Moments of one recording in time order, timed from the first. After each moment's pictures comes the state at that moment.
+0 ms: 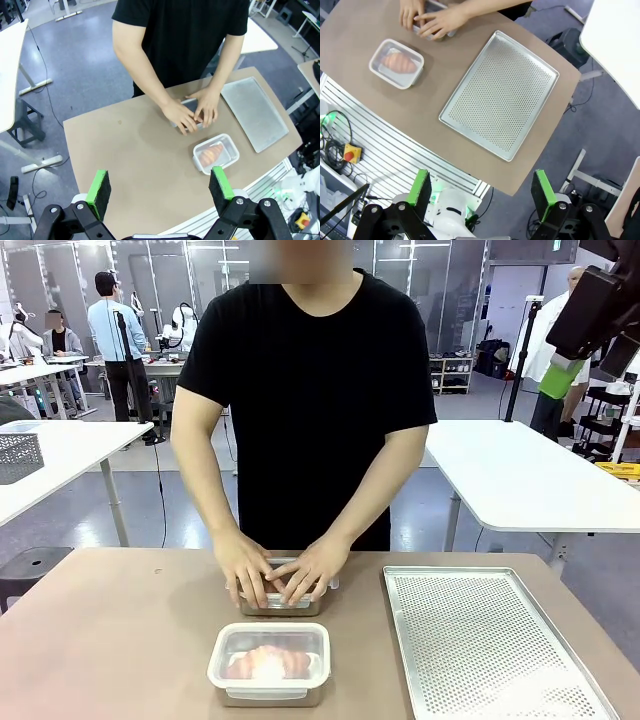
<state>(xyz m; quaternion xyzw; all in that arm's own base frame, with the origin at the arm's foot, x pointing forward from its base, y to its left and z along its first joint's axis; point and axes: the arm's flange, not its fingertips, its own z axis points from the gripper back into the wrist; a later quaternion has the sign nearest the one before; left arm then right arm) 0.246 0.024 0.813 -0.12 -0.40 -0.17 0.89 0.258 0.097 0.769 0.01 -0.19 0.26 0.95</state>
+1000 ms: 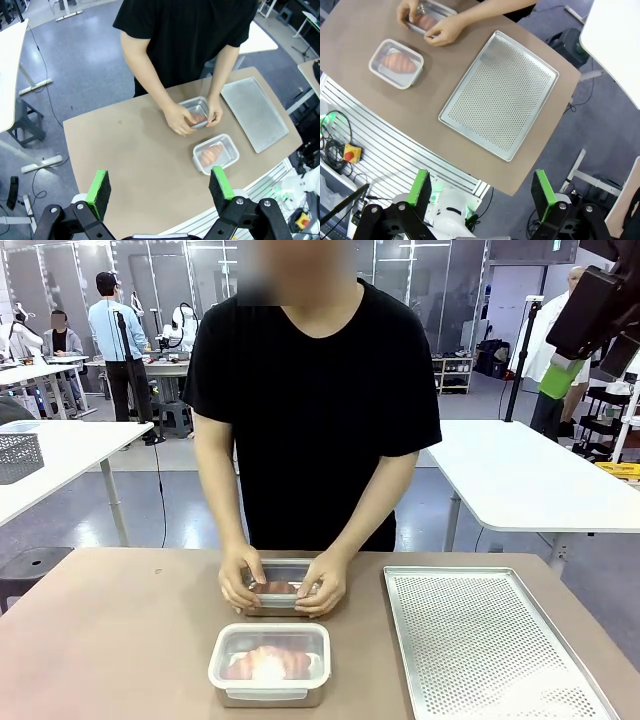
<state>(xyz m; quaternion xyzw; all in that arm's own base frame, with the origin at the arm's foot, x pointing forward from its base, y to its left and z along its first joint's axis) 0.246 0.024 0.813 -0.12 -0.40 -0.17 0.89 0.259 0.097 0.769 0.00 -0.19 0.26 0.95</state>
